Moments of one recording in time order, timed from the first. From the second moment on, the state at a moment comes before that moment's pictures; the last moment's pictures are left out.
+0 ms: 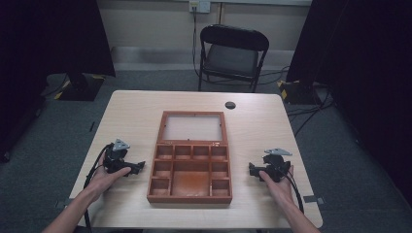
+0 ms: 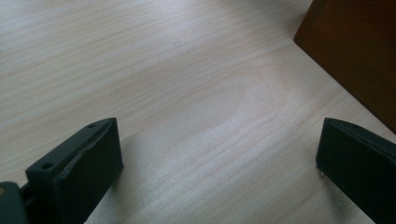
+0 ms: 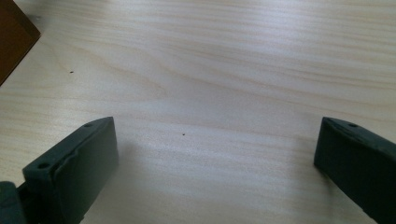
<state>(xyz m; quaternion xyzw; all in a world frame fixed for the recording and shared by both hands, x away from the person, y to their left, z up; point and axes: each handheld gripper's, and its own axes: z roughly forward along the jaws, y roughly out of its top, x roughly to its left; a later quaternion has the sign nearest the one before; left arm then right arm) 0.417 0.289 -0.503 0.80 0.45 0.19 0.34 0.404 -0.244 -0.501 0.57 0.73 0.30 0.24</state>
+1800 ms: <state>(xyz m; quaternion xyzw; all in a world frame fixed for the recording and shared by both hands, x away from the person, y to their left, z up) 0.440 0.256 -0.442 0.77 0.46 0.18 0.40 0.435 -0.200 -0.451 0.50 0.74 0.40 0.21</state>
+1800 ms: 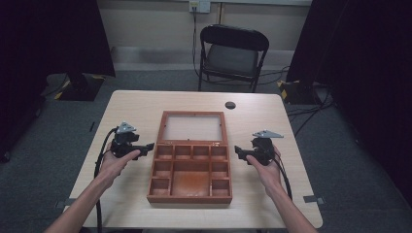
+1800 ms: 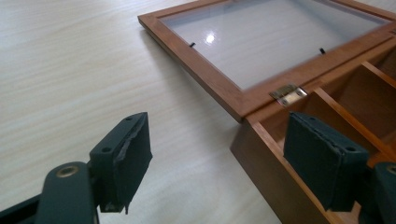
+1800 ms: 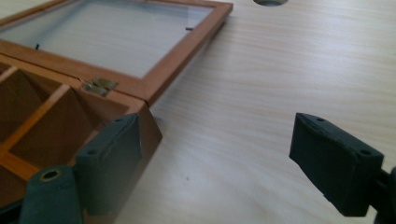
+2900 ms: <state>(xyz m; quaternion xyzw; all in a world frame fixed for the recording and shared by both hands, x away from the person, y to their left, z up) 0.510 0.226 -0.453 0.77 0.48 0.13 0.40 0.528 -0.152 -0.466 0.53 0.74 0.39 0.10</state>
